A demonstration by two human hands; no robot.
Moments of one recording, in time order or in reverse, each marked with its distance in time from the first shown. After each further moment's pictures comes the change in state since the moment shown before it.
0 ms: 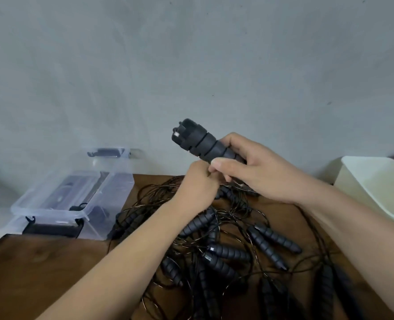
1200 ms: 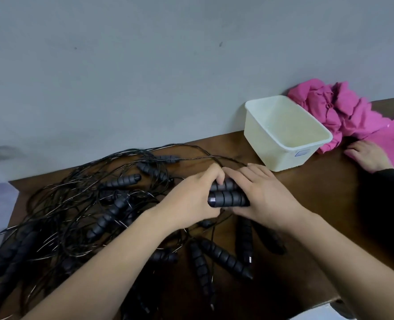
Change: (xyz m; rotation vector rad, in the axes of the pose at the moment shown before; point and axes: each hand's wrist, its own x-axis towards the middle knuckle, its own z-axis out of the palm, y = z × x) left_hand 0.001 0.018 0.186 0.128 -0.618 0.387; right_hand -0.209 0.188 -0.042 -0.977 0.182 0.274
